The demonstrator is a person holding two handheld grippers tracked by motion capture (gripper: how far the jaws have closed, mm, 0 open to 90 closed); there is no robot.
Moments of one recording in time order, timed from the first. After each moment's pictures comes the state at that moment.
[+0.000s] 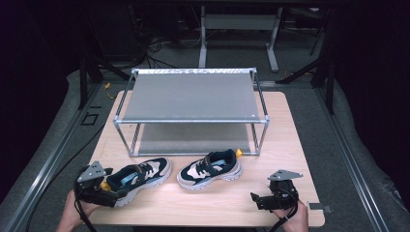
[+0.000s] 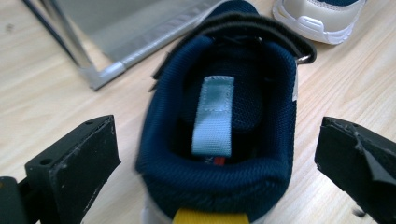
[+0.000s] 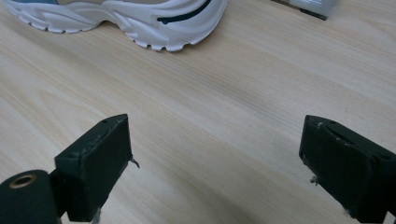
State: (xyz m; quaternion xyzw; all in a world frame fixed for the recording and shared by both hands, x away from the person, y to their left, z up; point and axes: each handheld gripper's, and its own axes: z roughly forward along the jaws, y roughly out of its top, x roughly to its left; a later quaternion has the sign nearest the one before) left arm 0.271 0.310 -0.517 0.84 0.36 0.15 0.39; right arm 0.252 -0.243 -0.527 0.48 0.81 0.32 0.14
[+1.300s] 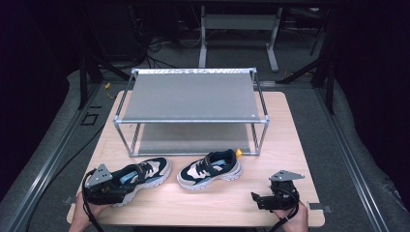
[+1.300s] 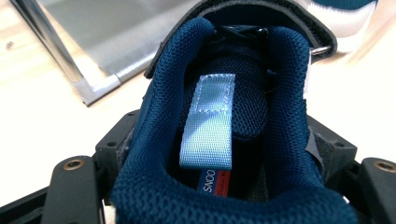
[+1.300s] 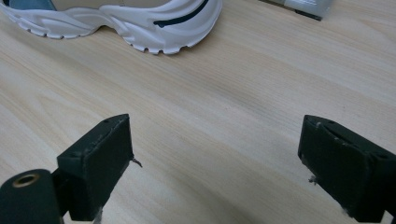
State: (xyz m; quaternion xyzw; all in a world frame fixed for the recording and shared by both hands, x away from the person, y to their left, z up) left arm 0.267 0.301 -0.531 0.82 0.35 0.19 0.41; right arm 0.251 -0.247 -0.529 0.49 0.80 0.33 0.15
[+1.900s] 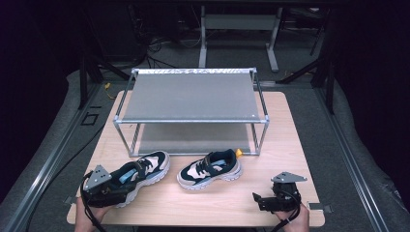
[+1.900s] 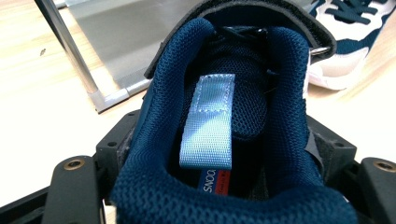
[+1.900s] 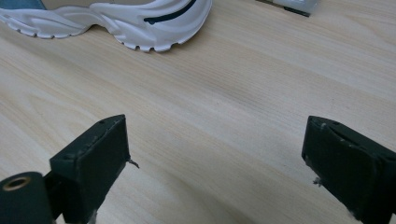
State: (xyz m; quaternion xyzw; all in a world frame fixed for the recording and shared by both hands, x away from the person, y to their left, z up) left arm 0.252 0.282 -0.510 0.79 0.40 0.21 0.42; right arm 0.247 -0.251 -0.532 0.49 0.79 0.33 0.15
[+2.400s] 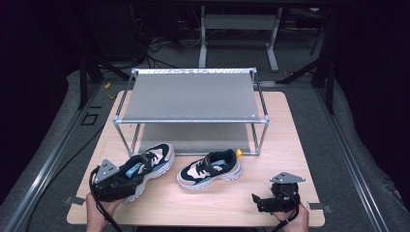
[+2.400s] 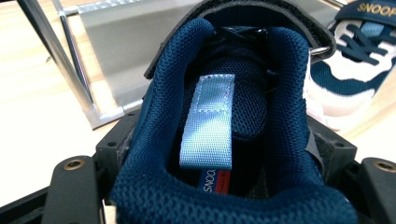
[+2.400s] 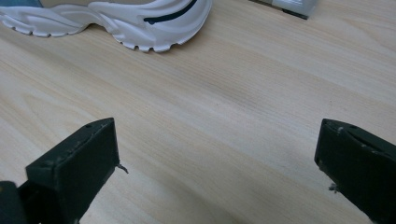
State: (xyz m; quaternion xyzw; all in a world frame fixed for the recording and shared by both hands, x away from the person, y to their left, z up) left arm 0.261 0.255 -0.499 0.76 0.45 0.22 0.42; right arm 0.246 -0.248 -0.532 0.49 0.79 0.33 0.17
